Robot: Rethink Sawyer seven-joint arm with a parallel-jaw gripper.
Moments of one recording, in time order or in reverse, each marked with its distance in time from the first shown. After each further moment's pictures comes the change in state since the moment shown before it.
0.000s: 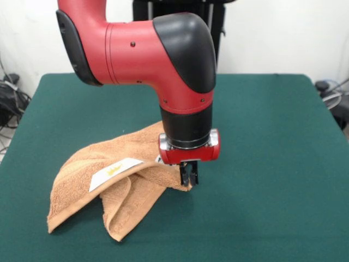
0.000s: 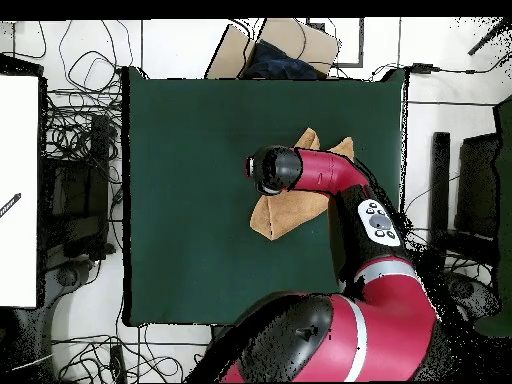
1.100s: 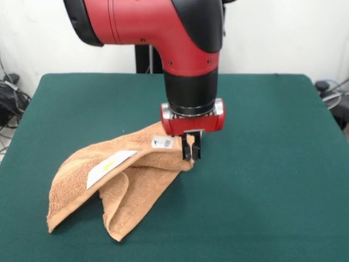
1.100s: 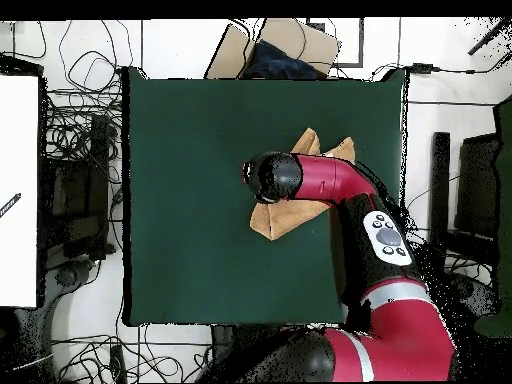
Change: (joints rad) arm -0.004 -0.145 0.000 0.130 0.006 0.000 0.000
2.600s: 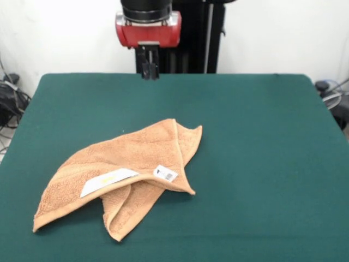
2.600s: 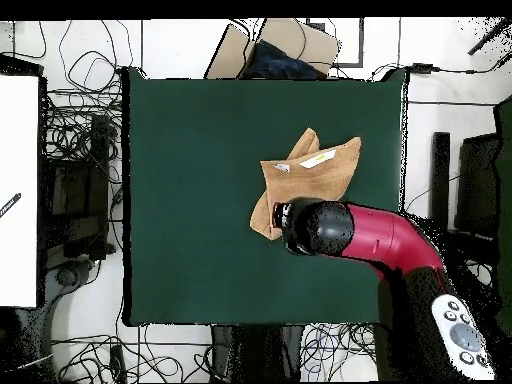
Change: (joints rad) arm -0.166 -0.342 0.000 0.340 0.029 0.066 0.000
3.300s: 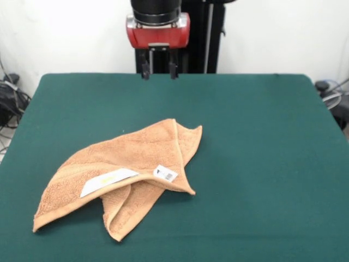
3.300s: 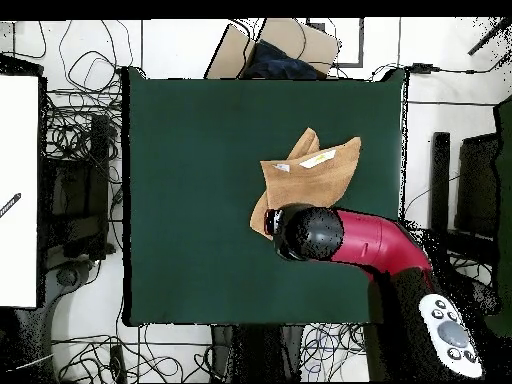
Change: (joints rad) arm 0.022 0.013 0.000 0.028 0.000 -0.020 0.000
